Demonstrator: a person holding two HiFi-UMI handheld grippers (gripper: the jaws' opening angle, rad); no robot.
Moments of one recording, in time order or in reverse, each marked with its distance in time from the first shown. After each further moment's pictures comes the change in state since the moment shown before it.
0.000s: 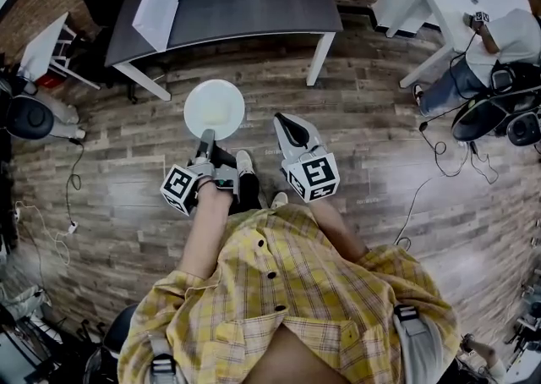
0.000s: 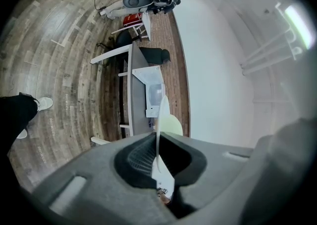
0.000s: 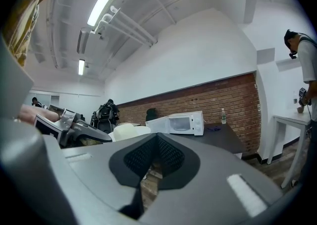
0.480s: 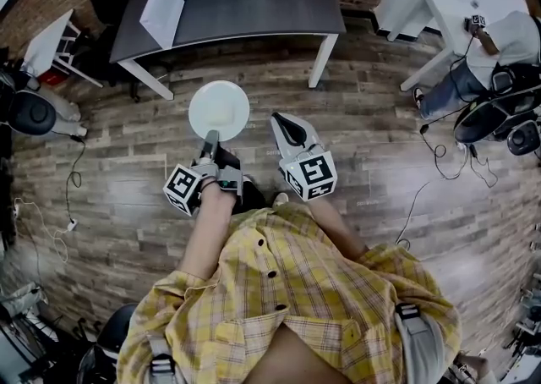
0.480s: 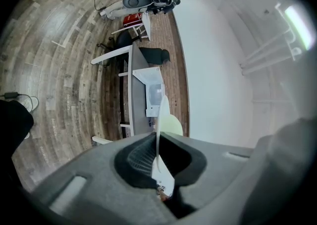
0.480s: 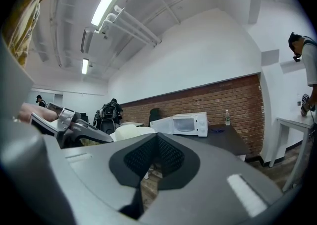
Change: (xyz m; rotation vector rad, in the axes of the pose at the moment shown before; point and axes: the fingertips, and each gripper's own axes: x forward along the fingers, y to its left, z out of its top) left arm -0.016 -0.006 -0.002 -0.006 0.008 -0.011; right arm 0.003 0.023 0.005 -0.023 0.004 0.033
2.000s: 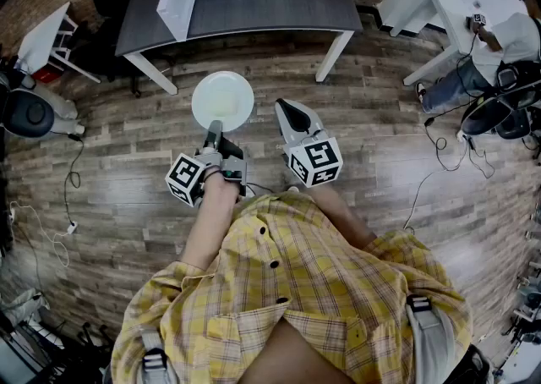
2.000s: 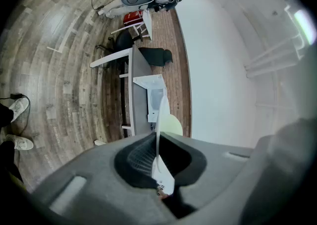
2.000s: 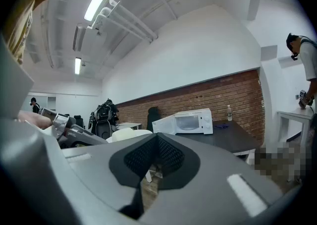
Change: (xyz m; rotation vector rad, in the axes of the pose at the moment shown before) left arm -0.001 0.007 0.102 0.003 0.037 0.035; right arm 0.082 0.061 0.003 0.055 0.022 -0.053
